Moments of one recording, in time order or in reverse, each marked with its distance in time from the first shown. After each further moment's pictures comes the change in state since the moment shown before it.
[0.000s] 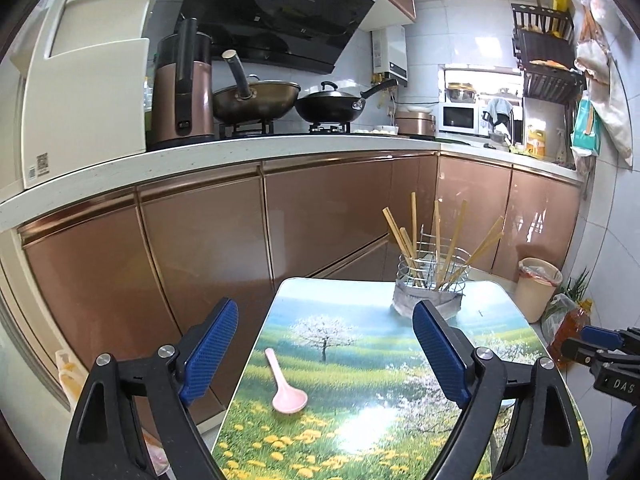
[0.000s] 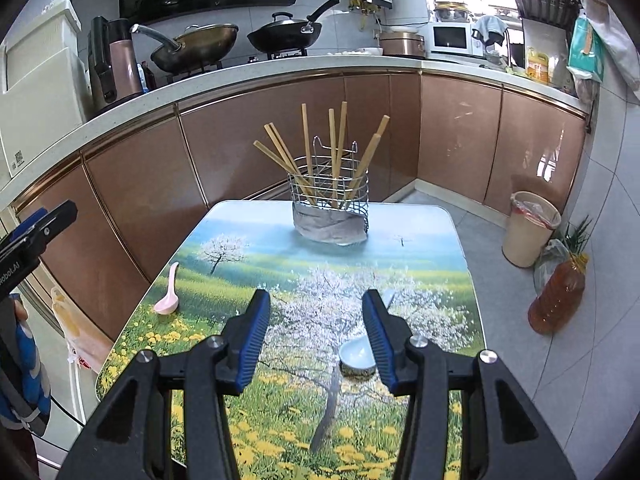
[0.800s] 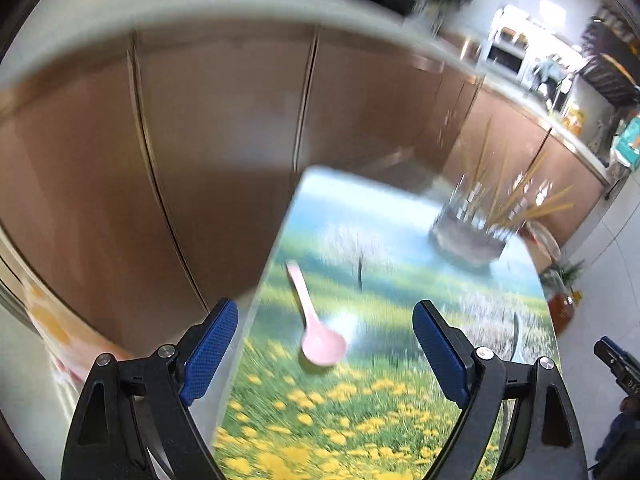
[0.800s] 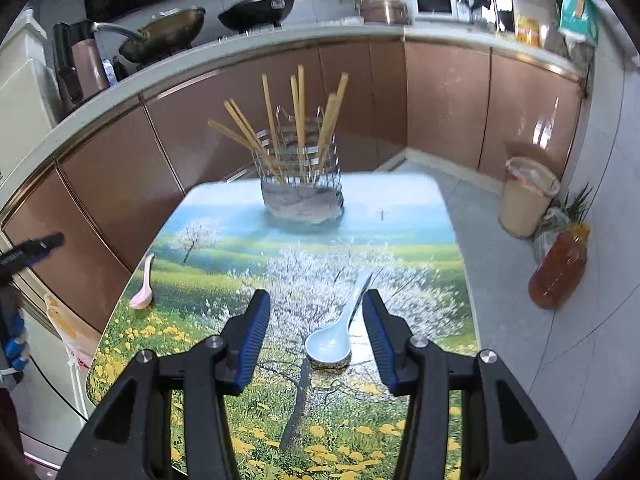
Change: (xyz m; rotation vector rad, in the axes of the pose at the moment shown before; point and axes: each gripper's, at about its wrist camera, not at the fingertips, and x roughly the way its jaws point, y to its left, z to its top) left arm 0.121 0.092 -0.029 -0.212 0.479 -0.078; right arm 0.053 -0.050 0.000 0.070 0.140 0.012
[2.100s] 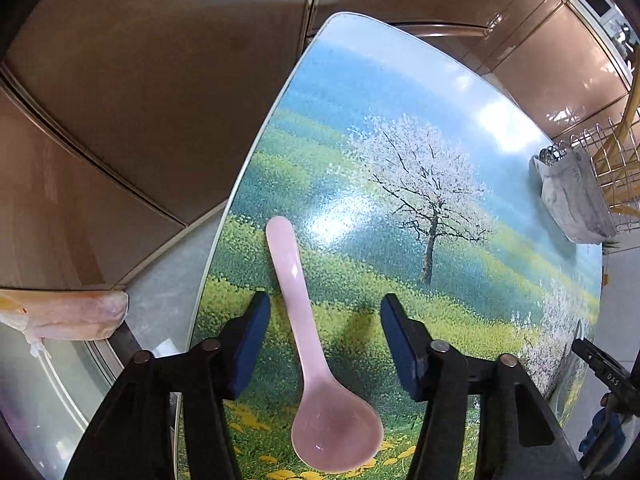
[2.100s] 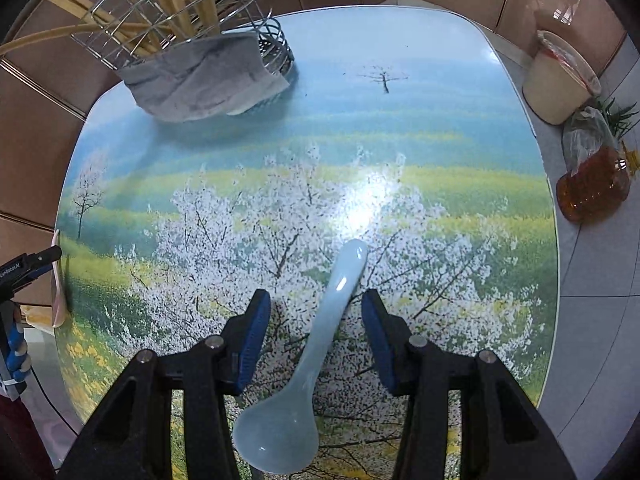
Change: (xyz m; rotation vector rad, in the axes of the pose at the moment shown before) left arm 0.200 0.021 0.035 -0.091 0.497 0.050; right arm 0.215 -0.044 0.037 0.101 0.557 -0.042
